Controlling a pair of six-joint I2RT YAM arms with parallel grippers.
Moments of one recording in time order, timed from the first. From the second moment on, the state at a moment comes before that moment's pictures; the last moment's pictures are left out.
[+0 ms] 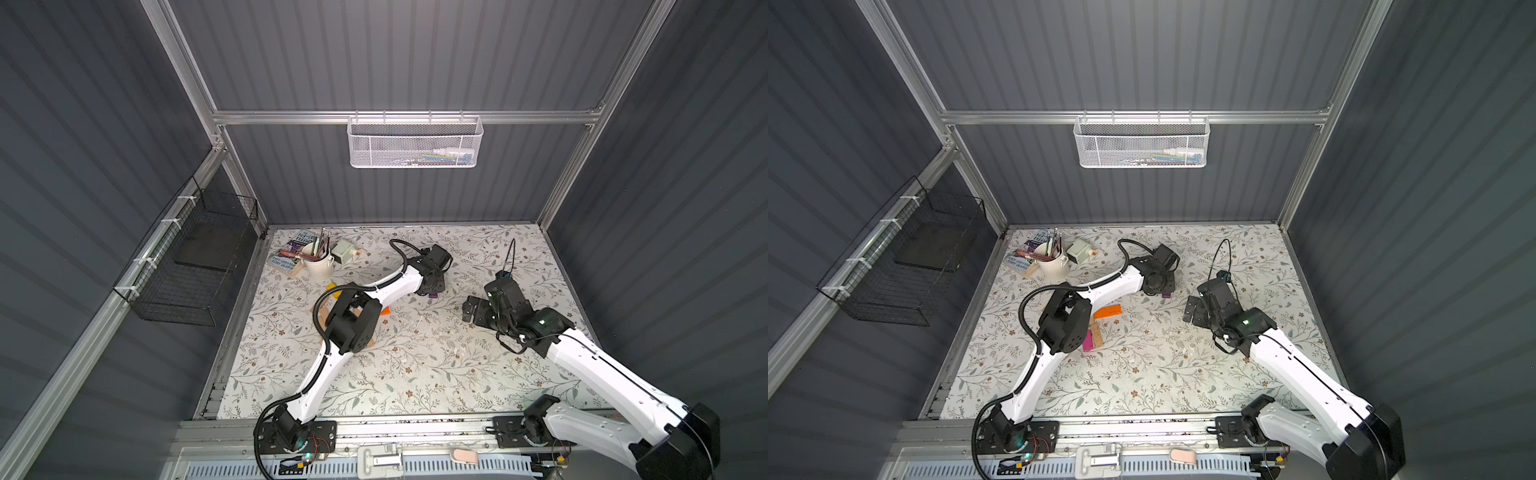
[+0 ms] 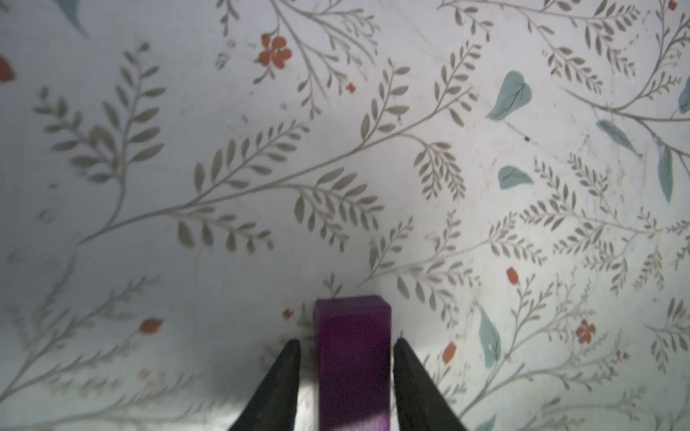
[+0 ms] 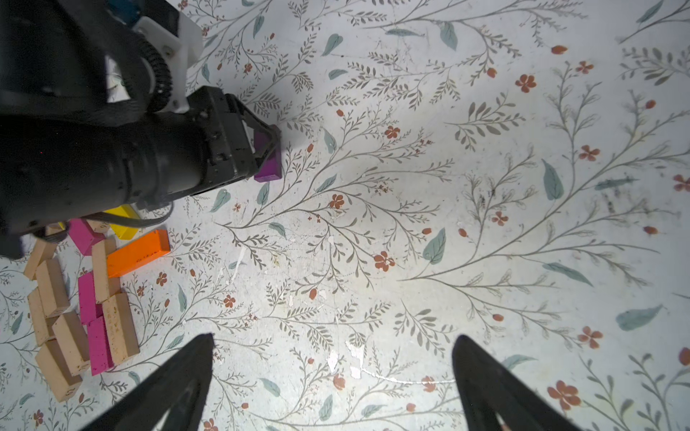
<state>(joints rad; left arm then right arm) -0.78 2.37 1.97 -0.63 -0.07 -0.70 0.55 1.07 0.86 -0.69 0.21 0.69</state>
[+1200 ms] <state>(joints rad) -0.63 1.01 0.99 -0.67 0.23 0.23 0.50 2.10 1.57 -0.66 0.11 0.60</state>
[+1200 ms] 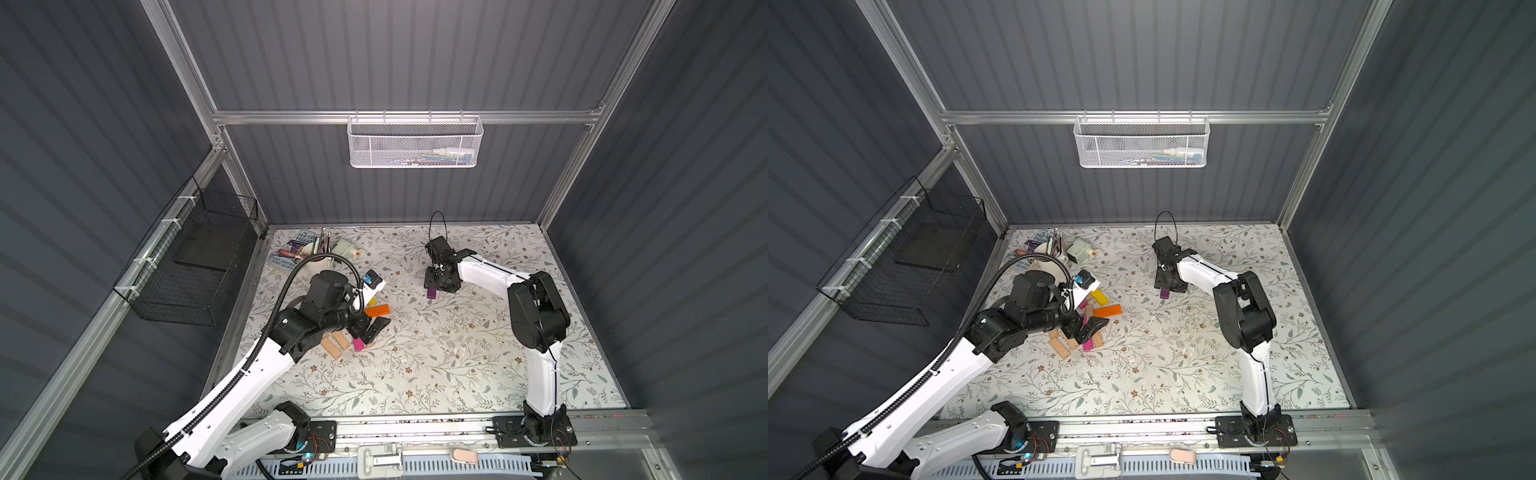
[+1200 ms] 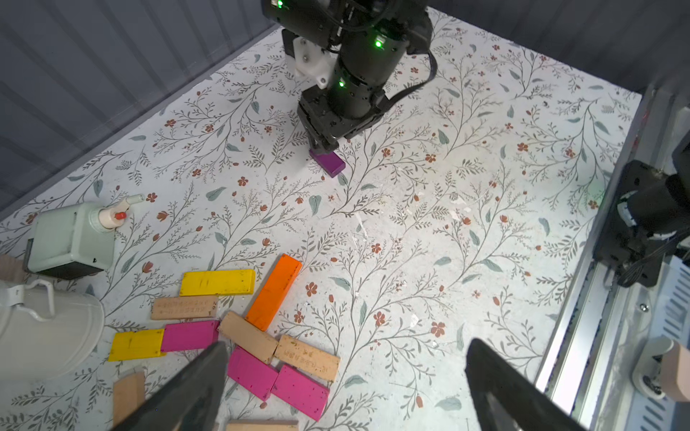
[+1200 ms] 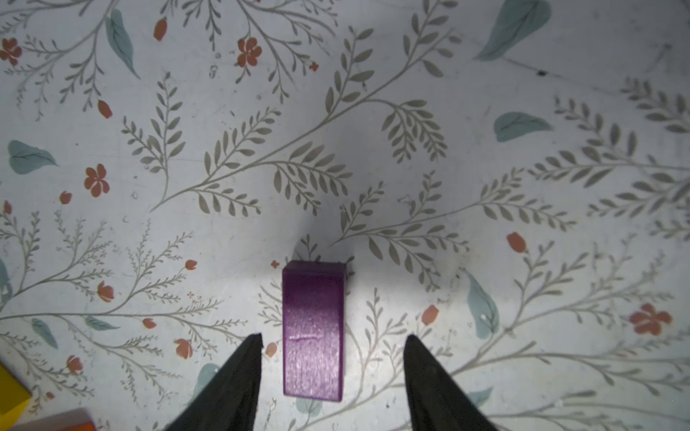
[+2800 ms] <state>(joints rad) -0.68 1.07 0.94 -0.45 0.44 0.18 0.07 2.07 1.57 -0.69 -0.11 0.05</state>
